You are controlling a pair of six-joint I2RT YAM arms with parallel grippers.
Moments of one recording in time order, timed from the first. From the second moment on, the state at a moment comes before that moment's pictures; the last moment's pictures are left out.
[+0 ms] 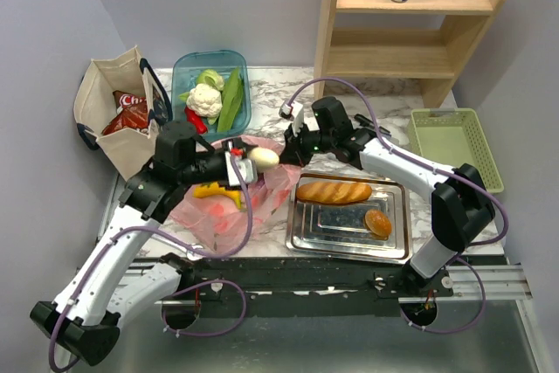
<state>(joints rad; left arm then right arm) -0.47 0.86 0.94 -0.57 0.71 0.94 0.67 1.65 1.22 -0.17 -0.54 -0.07</state>
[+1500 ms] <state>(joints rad) -0.08 2.02 1.81 -0.47 0.35 0.22 0.67 1.66 1.23 -0.21 -0.56 -0.22</state>
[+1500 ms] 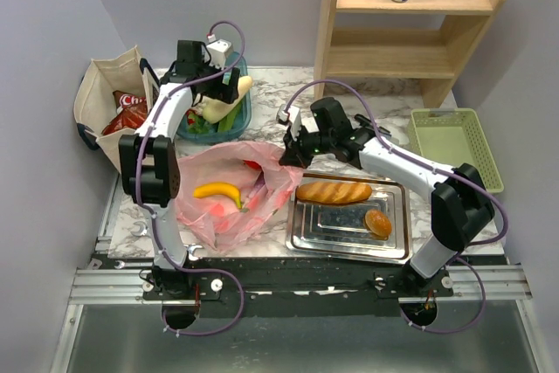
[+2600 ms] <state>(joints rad) -0.43 1.25 0.81 -0.34 0.38 0.27 0.67 1.54 1.18 -0.20 -0.55 -0.15</state>
